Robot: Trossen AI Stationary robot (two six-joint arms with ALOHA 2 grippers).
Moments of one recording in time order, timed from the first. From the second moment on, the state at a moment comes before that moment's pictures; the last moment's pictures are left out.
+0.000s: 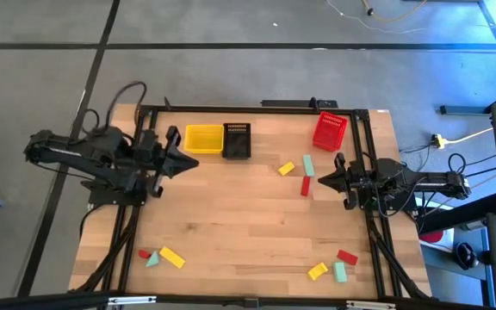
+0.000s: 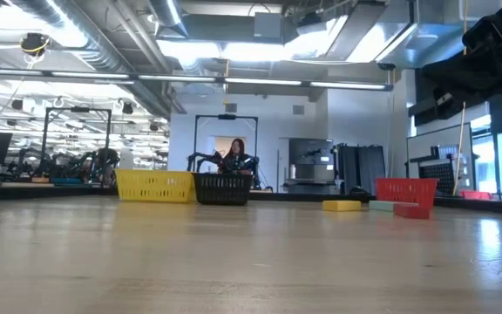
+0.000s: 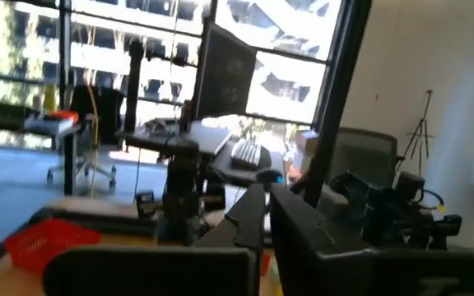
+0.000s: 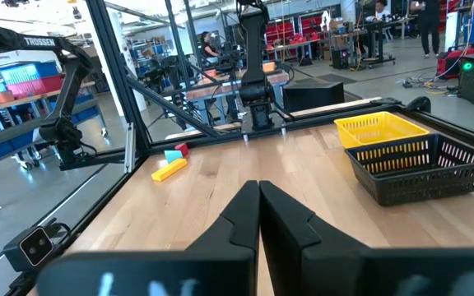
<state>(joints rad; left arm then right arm) -0.18 0.75 0.84 0.11 -0.08 -0.18 0.01 0.00 0.02 0.01 -0.05 0.20</state>
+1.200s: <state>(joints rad) -0.58 1.15 1.23 -1.00 -0.12 -0.28 0.01 0.00 0.02 0.01 -0.05 0.20</state>
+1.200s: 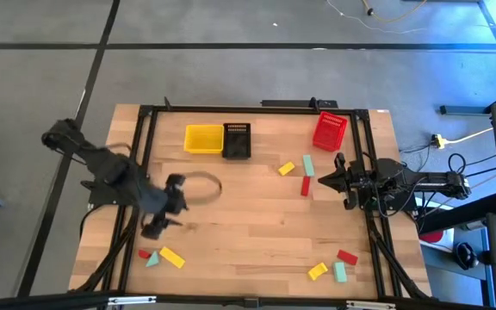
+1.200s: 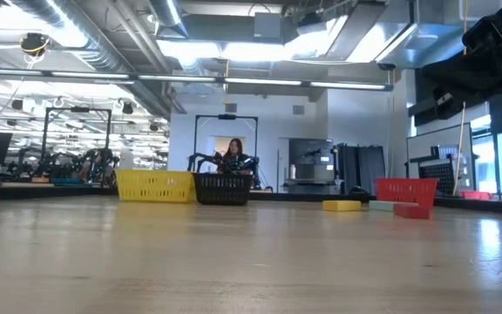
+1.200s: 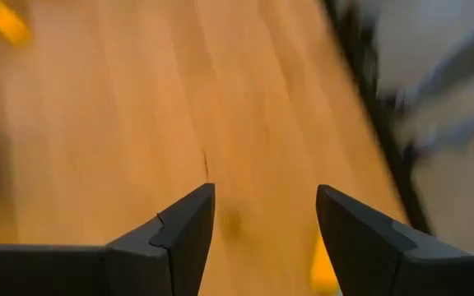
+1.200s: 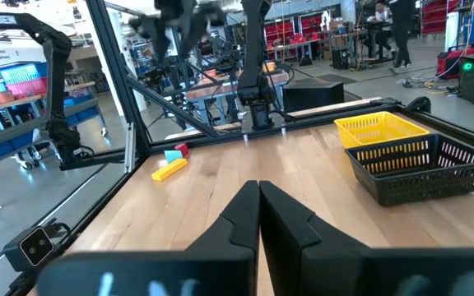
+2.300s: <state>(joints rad) -0.95 1.63 1.03 -0.72 -0.09 -0.49 0.01 0.00 0.02 0.01 -0.05 0.20</state>
